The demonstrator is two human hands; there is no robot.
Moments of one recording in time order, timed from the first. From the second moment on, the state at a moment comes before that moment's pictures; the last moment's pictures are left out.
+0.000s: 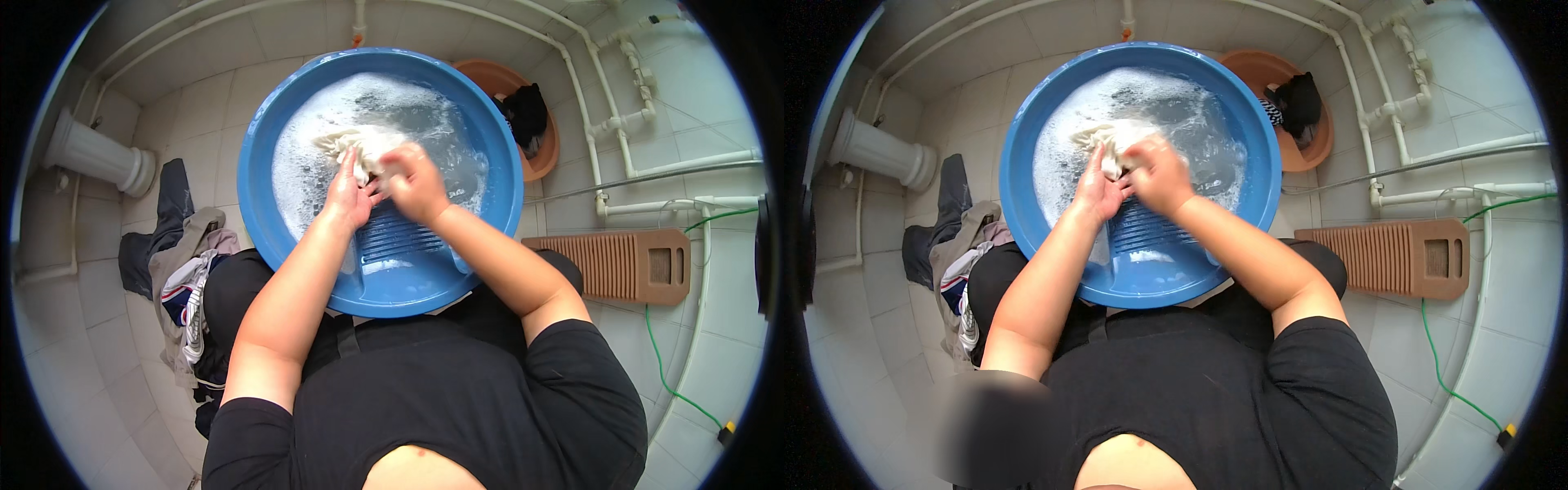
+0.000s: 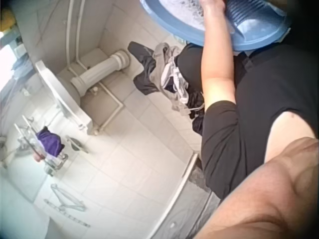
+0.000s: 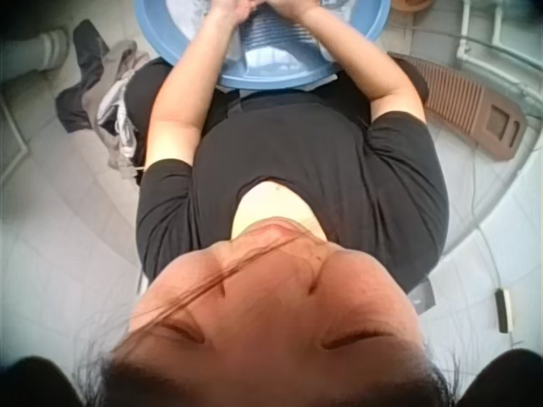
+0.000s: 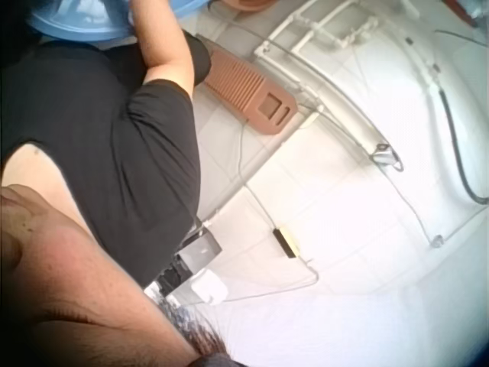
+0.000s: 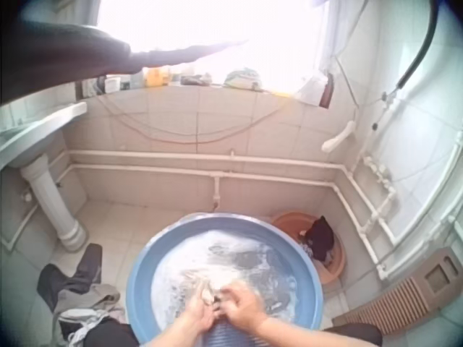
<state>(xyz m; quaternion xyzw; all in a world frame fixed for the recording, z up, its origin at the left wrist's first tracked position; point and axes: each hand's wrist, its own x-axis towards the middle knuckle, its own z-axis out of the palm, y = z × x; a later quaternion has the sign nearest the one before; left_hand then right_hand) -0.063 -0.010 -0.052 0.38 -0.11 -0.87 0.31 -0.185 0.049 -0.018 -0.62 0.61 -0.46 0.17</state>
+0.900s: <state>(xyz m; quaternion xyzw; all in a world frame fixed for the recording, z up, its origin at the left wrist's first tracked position) -0.053 -0.009 -0.001 0.47 -0.48 -0.71 0.22 -0.223 0.016 -0.010 -0.46 0.78 -0.33 0.27</state>
